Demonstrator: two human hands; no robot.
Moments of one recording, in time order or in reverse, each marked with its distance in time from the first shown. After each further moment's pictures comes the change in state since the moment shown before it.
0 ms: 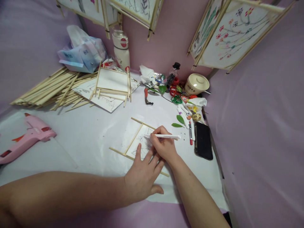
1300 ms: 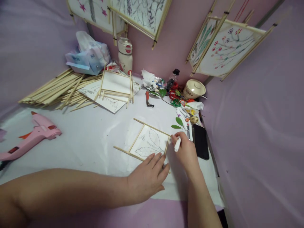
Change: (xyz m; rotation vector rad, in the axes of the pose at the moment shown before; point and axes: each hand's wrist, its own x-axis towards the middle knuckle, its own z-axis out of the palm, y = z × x) left_hand -0.007 0.003 0.008 0.072 0.198 0.228; right_hand -0.018 -0.003 -0.055 -0.415 0.095 0.233
